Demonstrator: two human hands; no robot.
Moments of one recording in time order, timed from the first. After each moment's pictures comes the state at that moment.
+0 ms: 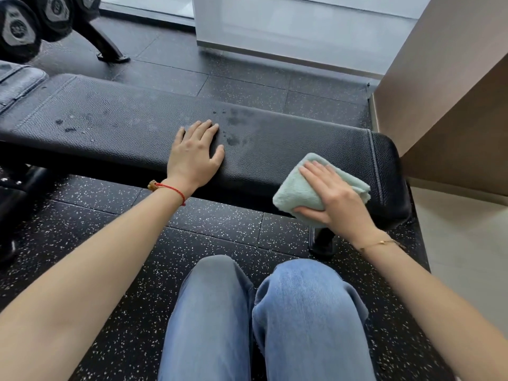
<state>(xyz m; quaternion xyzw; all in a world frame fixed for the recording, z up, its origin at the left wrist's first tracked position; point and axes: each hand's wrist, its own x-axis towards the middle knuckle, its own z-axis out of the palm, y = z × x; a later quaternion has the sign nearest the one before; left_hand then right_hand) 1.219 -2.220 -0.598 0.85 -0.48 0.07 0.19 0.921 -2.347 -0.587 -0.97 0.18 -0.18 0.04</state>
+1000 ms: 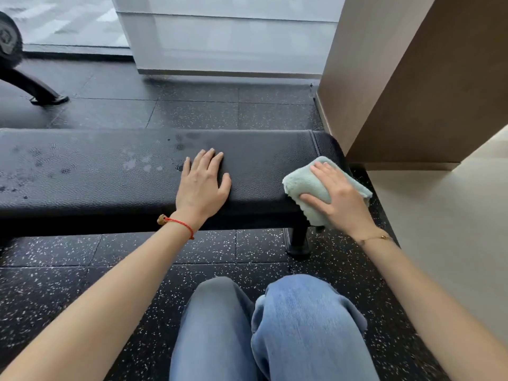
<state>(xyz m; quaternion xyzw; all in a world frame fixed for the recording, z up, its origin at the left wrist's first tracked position) 1.135 -2.275 -0.596 0.80 -0.57 0.02 0.21 0.847 -2.384 -0.586 -0.89 0.39 -0.20 0.12</state>
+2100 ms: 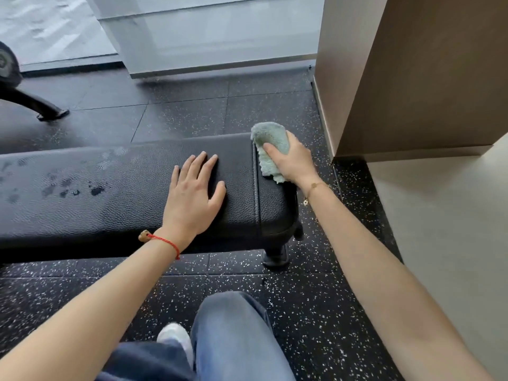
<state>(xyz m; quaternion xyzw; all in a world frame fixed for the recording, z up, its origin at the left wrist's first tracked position) 1.011 -2.361 -0.591 0.81 -0.56 0.02 0.16 0.854 -2.526 -0.585 -0.72 0.48 -0.23 0.44</state>
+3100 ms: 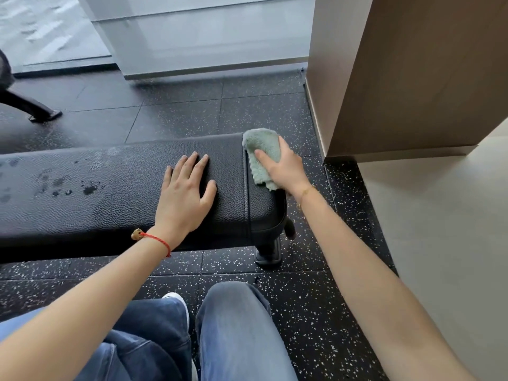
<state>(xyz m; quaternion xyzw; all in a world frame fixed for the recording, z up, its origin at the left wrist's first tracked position) 1.007 -2.361 -0.590 0.82 -0.56 0.01 0.16 0.839 -2.510 -0.583 -0.71 0.46 -0.24 0.48</state>
